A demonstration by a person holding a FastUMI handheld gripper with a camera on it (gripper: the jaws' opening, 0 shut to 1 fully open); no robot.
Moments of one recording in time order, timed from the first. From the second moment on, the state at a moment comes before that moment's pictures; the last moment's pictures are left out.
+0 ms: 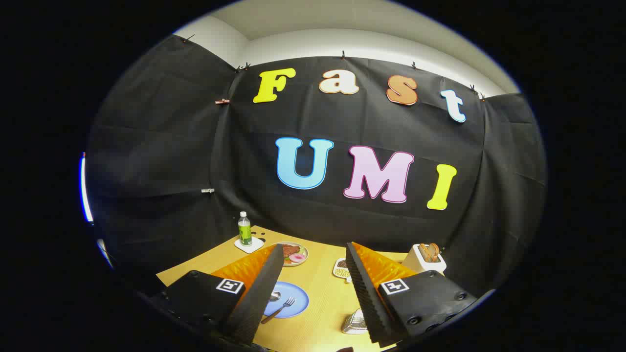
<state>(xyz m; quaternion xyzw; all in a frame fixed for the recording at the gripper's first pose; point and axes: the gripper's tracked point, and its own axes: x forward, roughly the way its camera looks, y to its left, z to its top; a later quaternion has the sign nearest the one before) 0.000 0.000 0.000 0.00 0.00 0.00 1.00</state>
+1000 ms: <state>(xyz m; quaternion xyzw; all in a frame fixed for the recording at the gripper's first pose) 0.001 -0.003 -0.002 0.00 0.00 0.00 1.00</state>
